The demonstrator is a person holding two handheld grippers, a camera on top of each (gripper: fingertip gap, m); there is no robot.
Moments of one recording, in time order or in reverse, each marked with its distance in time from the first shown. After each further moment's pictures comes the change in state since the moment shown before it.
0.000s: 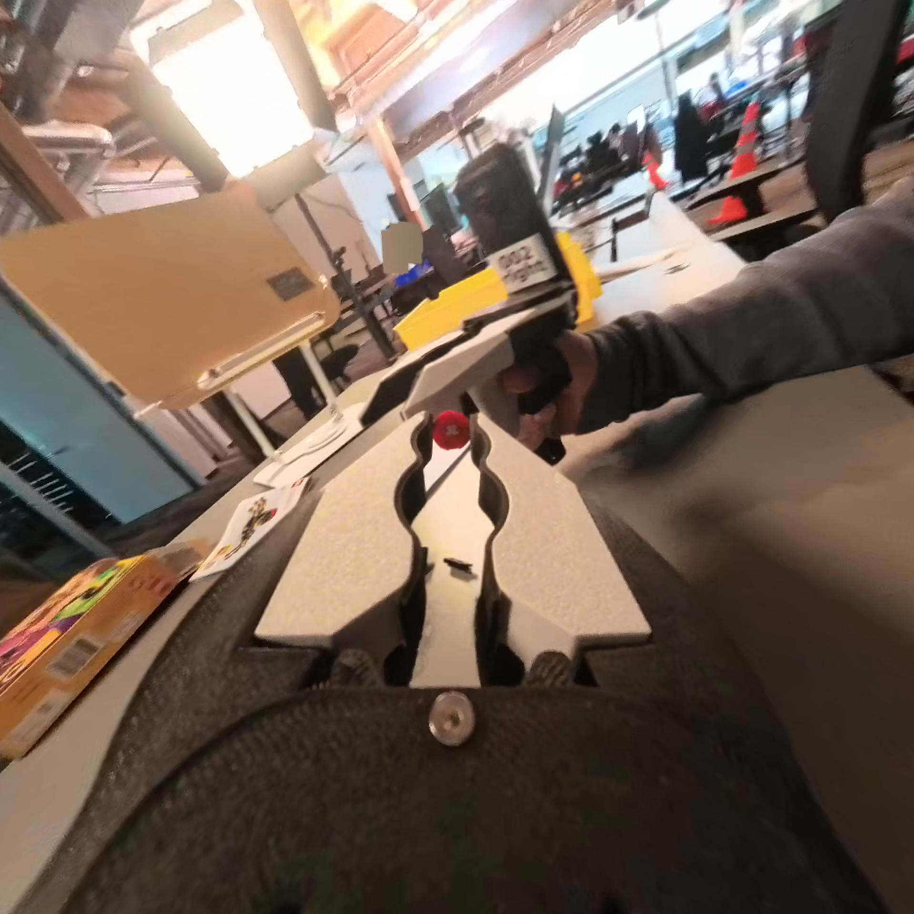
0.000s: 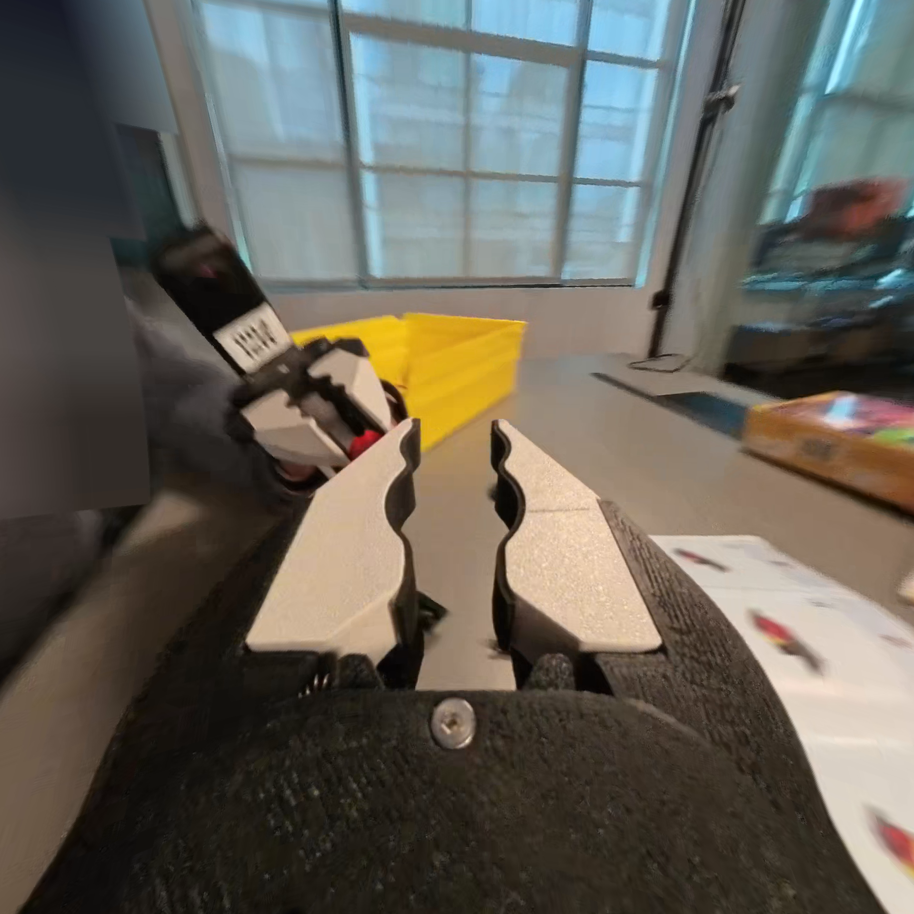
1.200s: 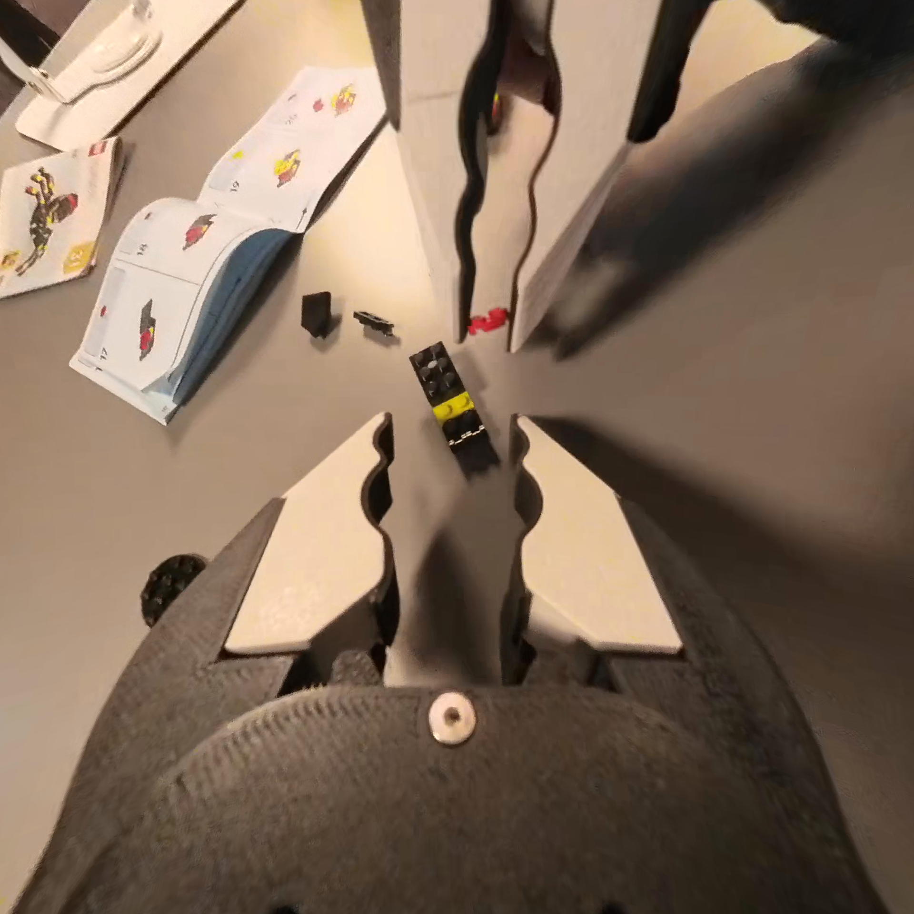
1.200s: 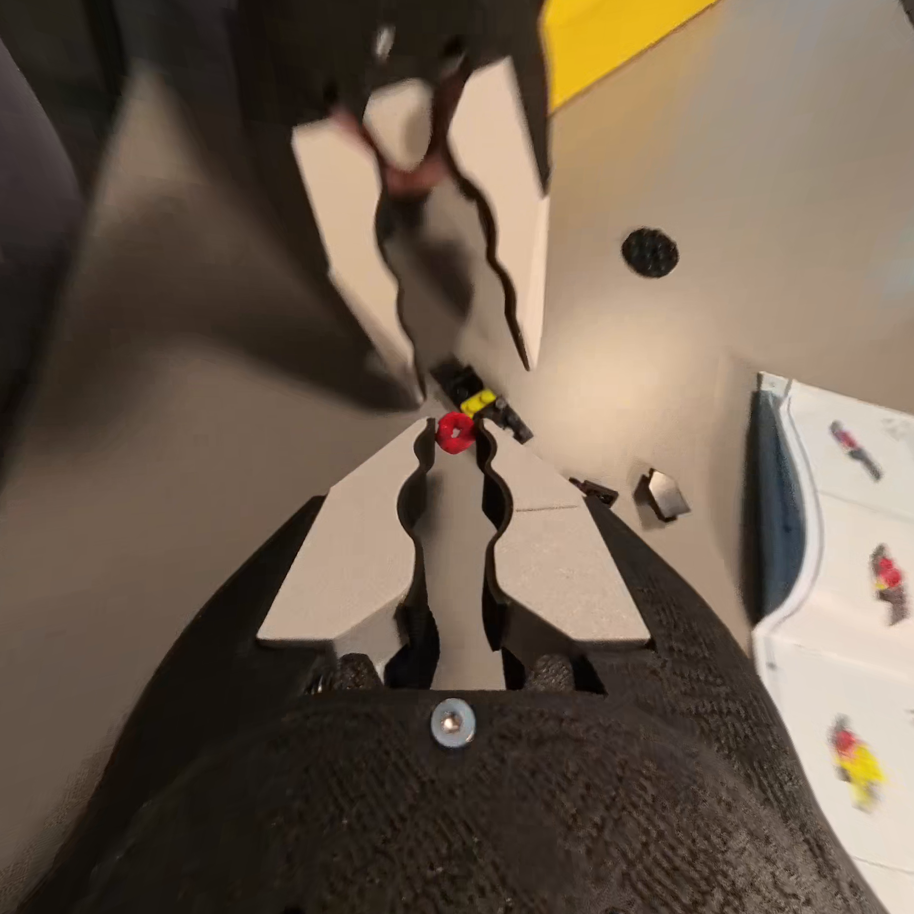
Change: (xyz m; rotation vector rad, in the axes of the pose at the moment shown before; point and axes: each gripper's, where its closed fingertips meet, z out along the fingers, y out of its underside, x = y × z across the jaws) left arm 0.031 0.102 -0.030 -0.691 0.157 -0.166; right arm -0.038 0.103 -0.019 -0.829 -0.177 -0.242
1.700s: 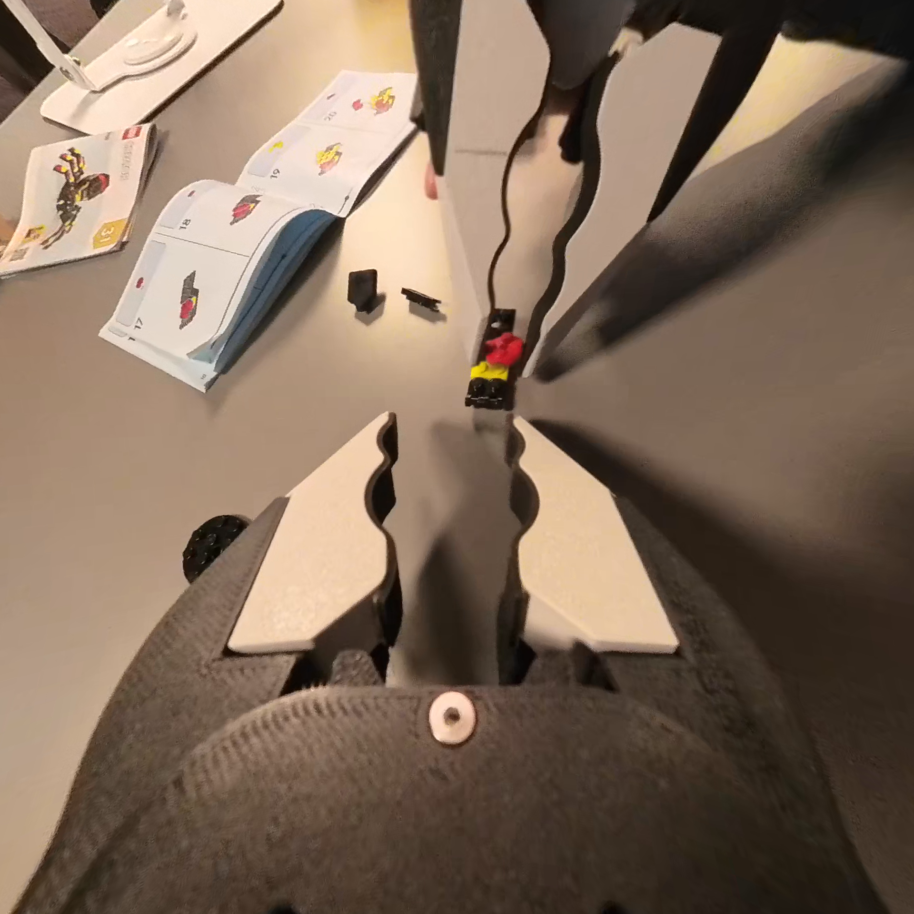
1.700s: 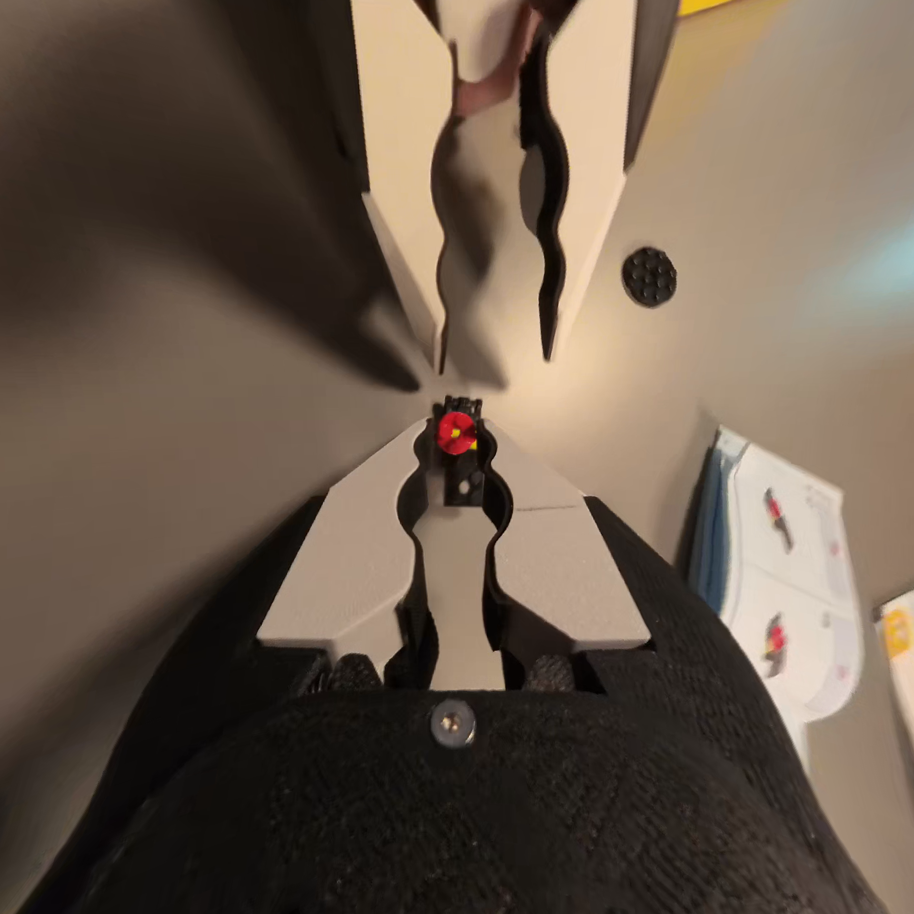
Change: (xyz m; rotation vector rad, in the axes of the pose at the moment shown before) left arm -0.022 0.010 -0.013 0.046 0.022 -0.047; right arm 0.012 -0.006 0.022 -0.173 0.038 -0.195
